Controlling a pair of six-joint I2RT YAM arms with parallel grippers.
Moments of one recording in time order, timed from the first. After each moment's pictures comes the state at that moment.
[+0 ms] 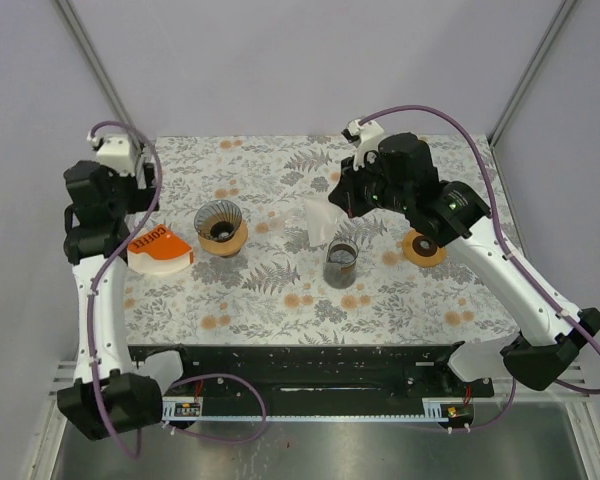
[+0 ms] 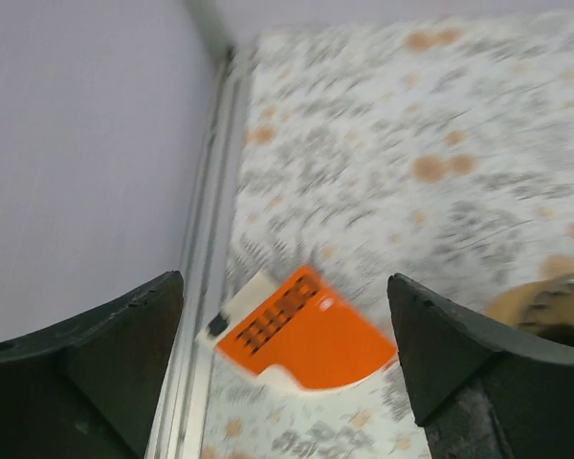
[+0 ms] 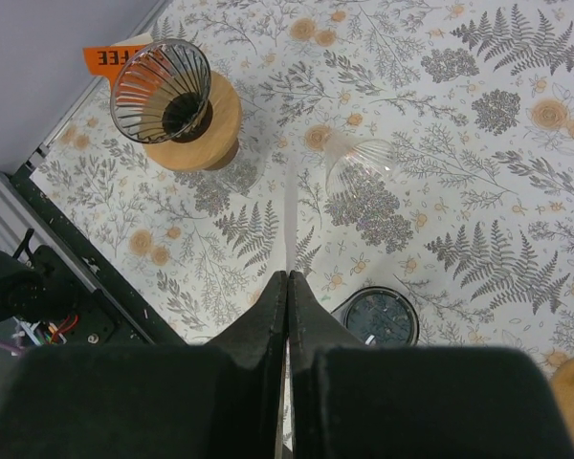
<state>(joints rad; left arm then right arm) 0.36 1.08 1.12 -0.45 0.09 0.20 0.70 1.35 1.63 -0.72 -0.11 0.20</state>
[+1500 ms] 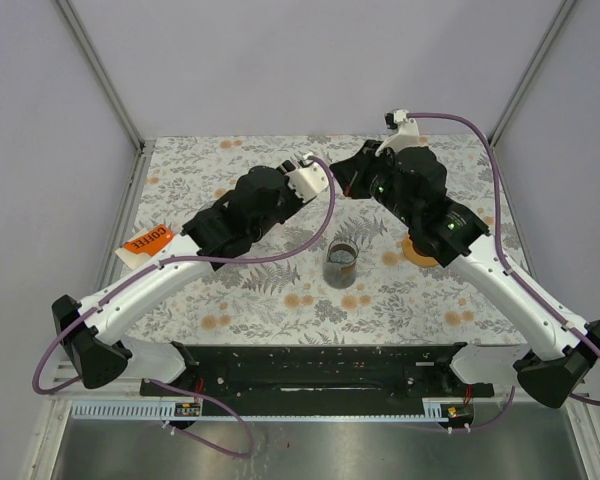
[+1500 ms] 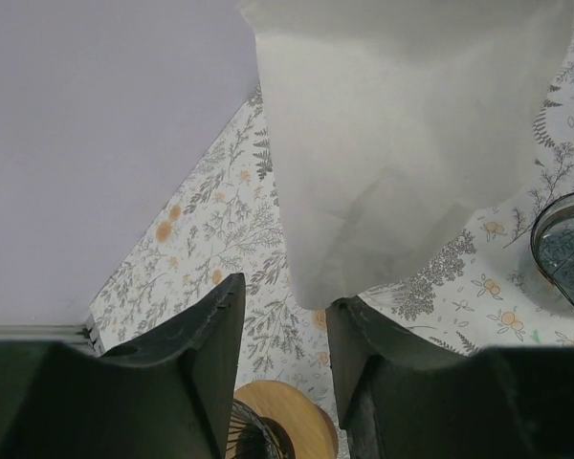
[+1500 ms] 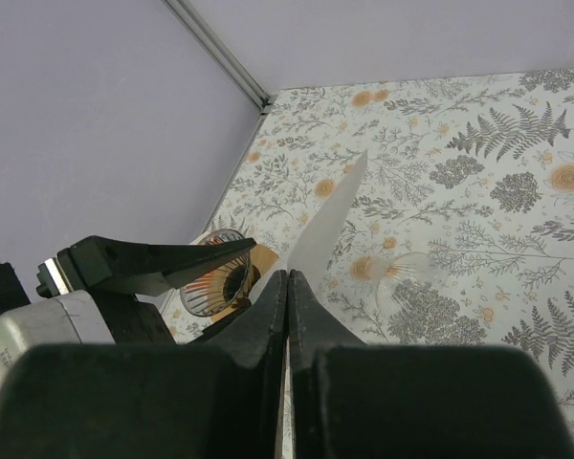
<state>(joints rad) -0.85 1.33 1.37 -0.41 -0.34 0.45 0.70 1.25 1.40 -0.26 0.12 0.57</state>
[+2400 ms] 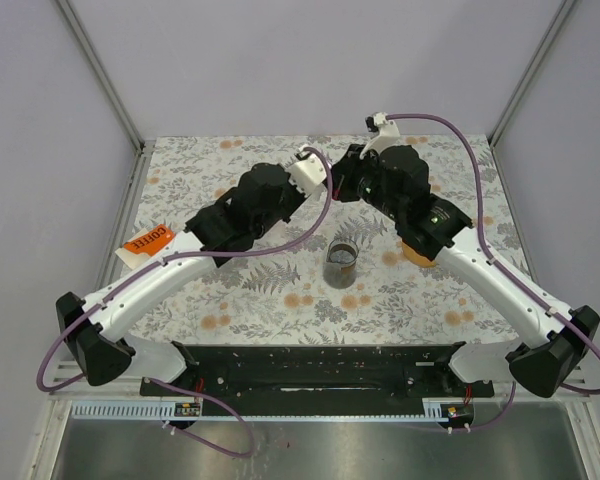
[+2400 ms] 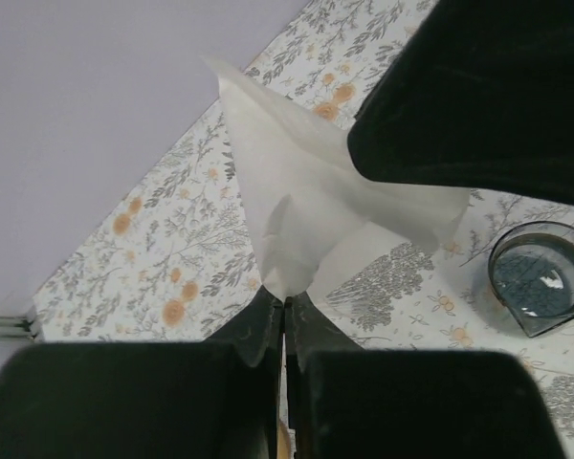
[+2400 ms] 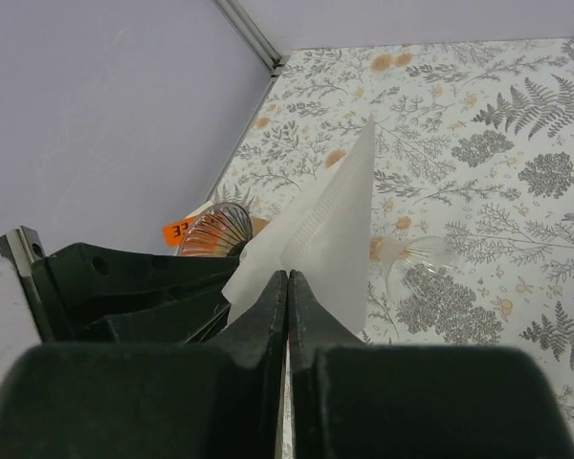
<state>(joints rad) -0.84 1.37 1.39 -0.40 -0.34 0.34 0.70 1.30 1.38 -0.23 0.04 0.57</state>
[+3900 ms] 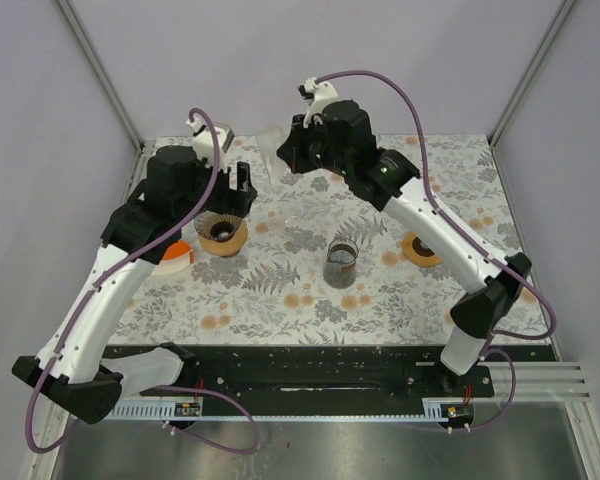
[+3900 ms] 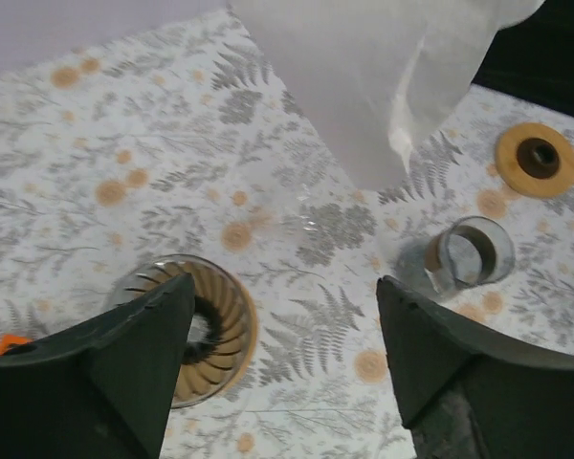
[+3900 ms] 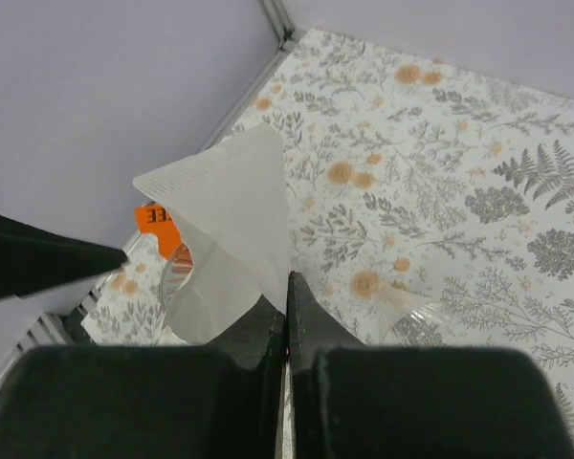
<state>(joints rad) -0.49 1.16 1.44 -0.71 0.01 -0.11 0.76 1.68 1.85 -0.38 0.00 0.36</state>
